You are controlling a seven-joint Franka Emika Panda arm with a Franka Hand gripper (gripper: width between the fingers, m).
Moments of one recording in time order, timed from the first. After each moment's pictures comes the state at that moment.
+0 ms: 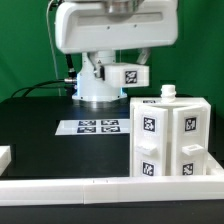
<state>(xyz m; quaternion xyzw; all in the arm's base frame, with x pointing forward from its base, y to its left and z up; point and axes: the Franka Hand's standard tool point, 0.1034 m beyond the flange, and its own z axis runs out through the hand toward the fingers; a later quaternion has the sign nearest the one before) 0.554 0.024 0.179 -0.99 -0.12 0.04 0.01</state>
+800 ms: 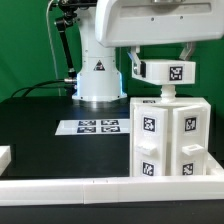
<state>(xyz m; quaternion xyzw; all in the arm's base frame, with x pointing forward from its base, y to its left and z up) 0.587 0.072 0.173 -0.99 -0.10 0.04 0.01</state>
